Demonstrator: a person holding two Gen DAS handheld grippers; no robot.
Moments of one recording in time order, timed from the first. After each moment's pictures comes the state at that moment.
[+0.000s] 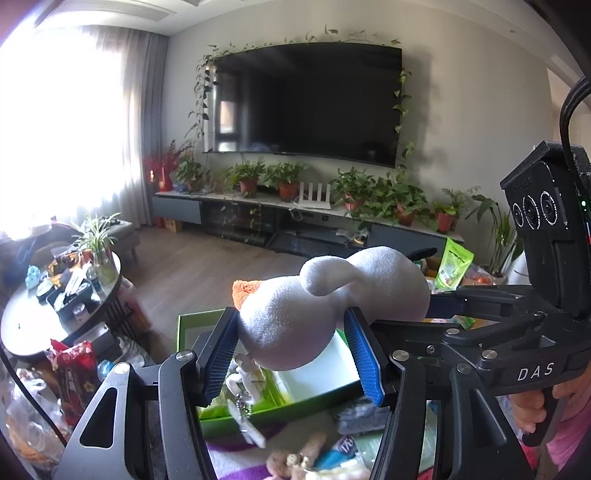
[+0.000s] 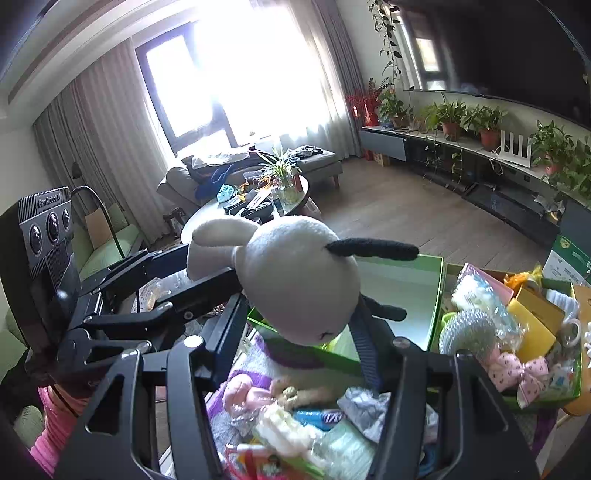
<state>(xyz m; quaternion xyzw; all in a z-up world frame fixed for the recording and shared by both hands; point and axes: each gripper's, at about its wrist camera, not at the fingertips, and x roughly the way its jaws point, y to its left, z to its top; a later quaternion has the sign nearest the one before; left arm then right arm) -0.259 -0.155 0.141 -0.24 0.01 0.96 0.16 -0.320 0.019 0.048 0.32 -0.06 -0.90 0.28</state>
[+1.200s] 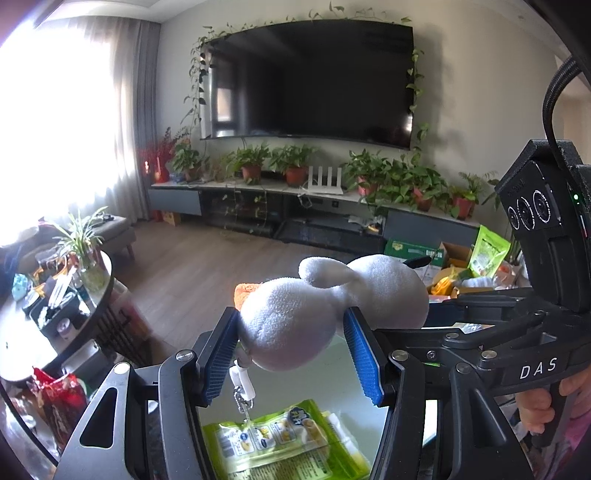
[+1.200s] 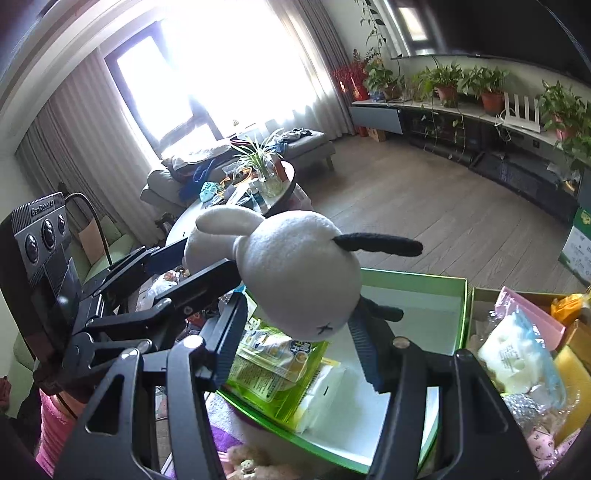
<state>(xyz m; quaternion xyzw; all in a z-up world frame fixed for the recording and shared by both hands) -0.388 -0.176 0.085 -0.27 0.03 0.95 0.17 -0.454 0.004 -0.011 0.36 -0.10 -0.88 0.28</state>
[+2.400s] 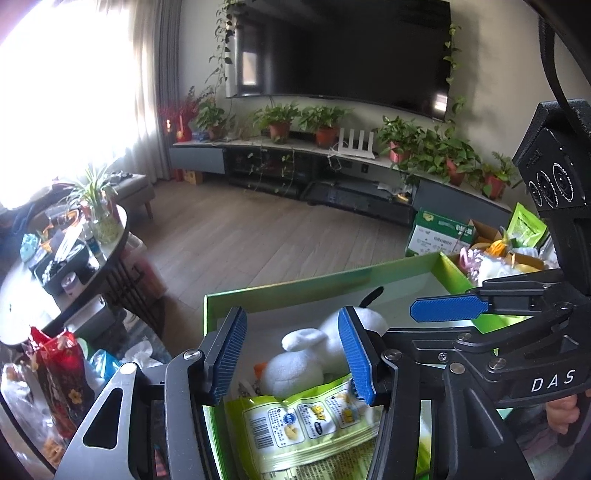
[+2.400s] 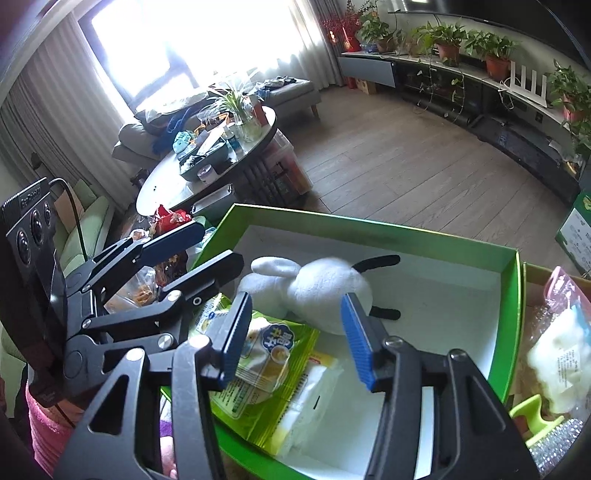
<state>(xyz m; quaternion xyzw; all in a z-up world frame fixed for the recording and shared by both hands) -0.416 -0.203 0.027 -0.33 0.02 0.94 0.12 -0.495 -0.041 -0.062 0.45 -0.05 -0.85 0.25</state>
